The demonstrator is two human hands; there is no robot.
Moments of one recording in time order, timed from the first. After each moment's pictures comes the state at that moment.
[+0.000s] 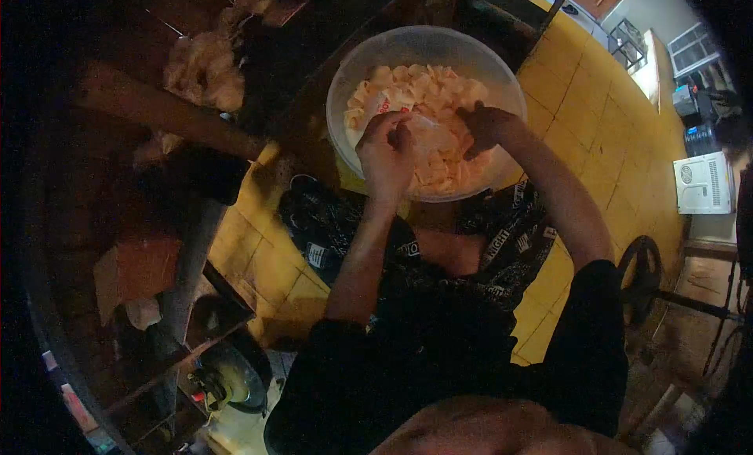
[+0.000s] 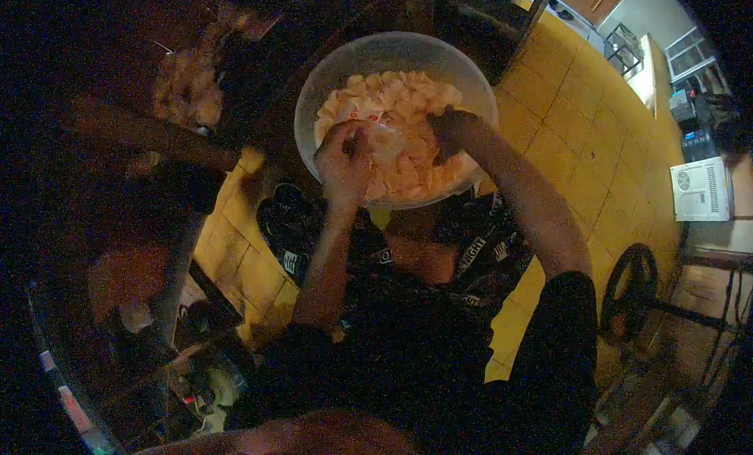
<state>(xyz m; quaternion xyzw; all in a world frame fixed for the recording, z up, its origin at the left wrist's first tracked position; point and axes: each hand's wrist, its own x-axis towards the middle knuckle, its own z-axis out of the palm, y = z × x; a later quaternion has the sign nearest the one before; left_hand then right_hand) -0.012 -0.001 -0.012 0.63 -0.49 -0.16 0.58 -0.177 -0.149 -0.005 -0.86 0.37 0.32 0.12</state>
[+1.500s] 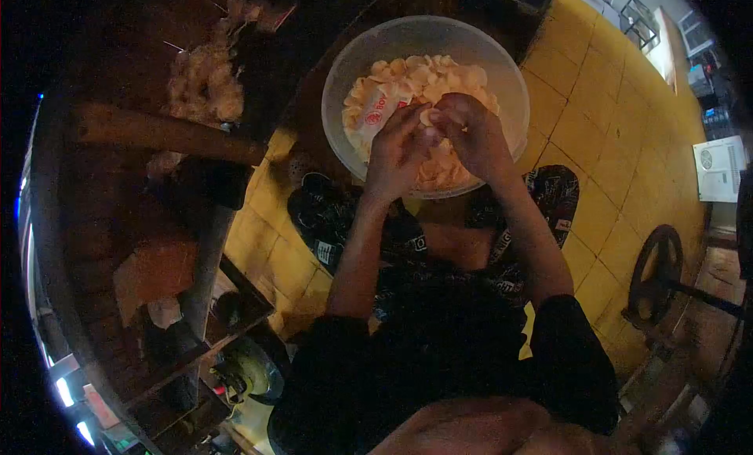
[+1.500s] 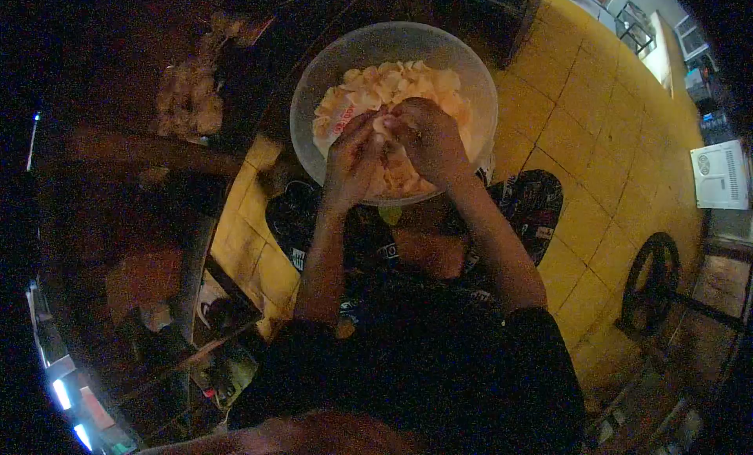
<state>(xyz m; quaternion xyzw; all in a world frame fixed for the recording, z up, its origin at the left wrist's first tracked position) -0.013 -0.008 -0.011 0.50 -0.60 -0.32 0.54 -0.173 -0.069 -0.002 -0.76 0.38 -0.41 0.33</state>
